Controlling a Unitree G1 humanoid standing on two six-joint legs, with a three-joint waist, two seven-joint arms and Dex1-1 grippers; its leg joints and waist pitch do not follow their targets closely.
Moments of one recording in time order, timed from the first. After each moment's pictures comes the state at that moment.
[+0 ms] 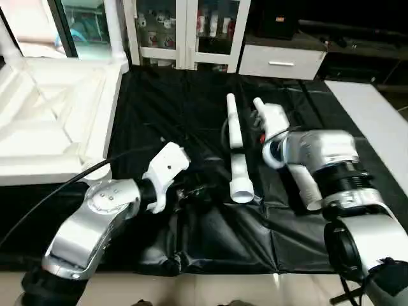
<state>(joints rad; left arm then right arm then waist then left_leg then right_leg) -0.24 0.45 -0.21 -0.32 -0.18 0.62 -0.74 -0.95 -0.21 0.06 0.85 0.21 1.01 0.41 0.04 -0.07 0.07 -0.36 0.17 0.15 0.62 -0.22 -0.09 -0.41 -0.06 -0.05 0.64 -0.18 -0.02</state>
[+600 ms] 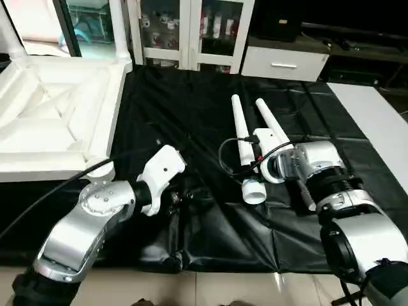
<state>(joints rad) -0.27 0.47 -0.21 -0.34 -0.18 0.65 -0.74 -0.95 -0.21 0.05 0.92 0.19 0.97 0.43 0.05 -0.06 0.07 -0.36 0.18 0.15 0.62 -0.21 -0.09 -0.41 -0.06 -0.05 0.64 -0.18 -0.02</state>
